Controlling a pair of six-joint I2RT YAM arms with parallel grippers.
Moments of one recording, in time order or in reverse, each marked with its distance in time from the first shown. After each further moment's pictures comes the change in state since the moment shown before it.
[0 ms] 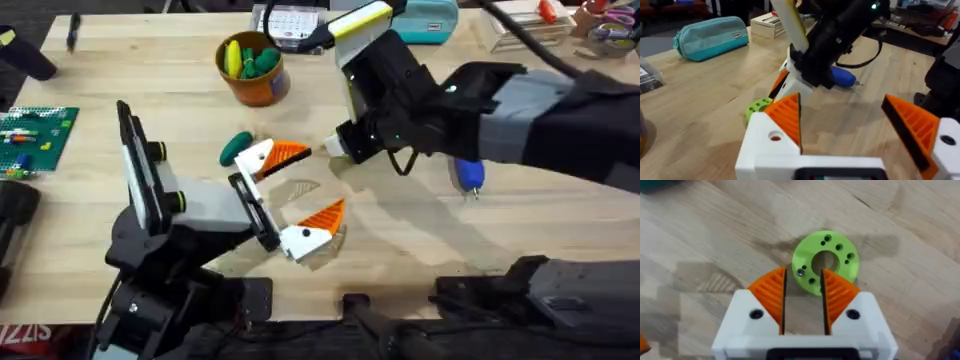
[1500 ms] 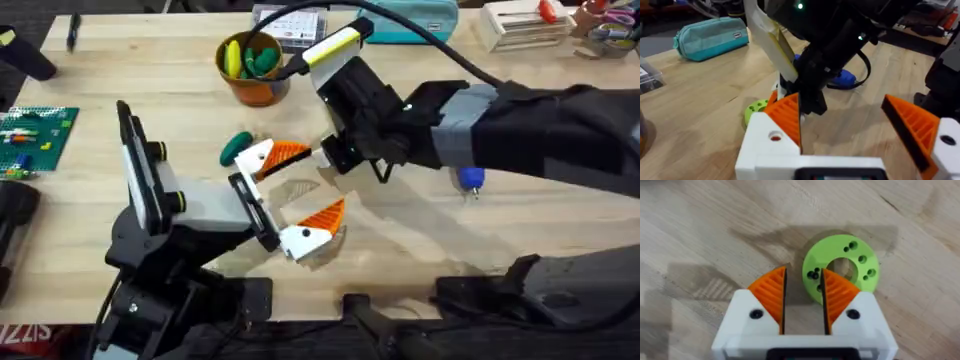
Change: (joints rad) left arm 0.000 0.000 0.000 0.000 0.000 0.000; right arm 0.059 0.121 0.000 0.081 0.028 -0.008
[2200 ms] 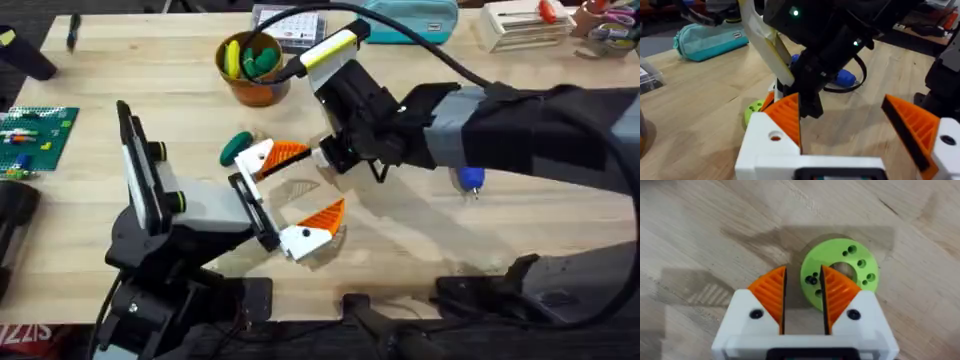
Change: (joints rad) left arm 0.000 0.000 0.000 0.000 0.000 0.000; right arm 0.000 0.026 0.000 0.025 0.017 -0.003
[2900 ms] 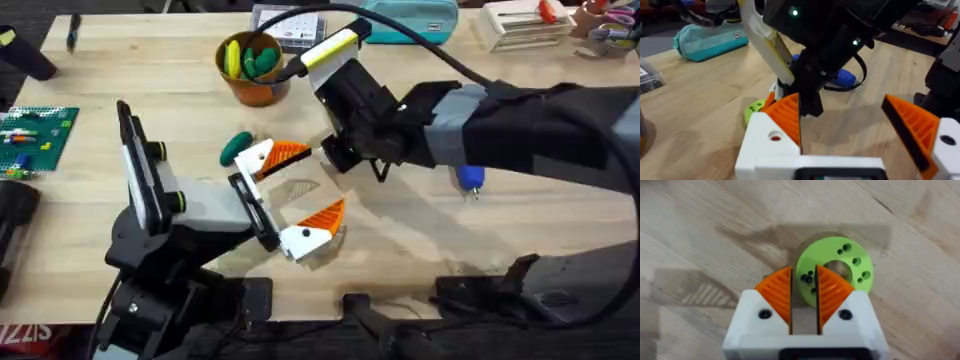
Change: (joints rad) left arm 0.000 0.000 0.000 0.000 0.000 0.000; right arm 0.000 0.000 0.007 -0.021 0.015 -0.004
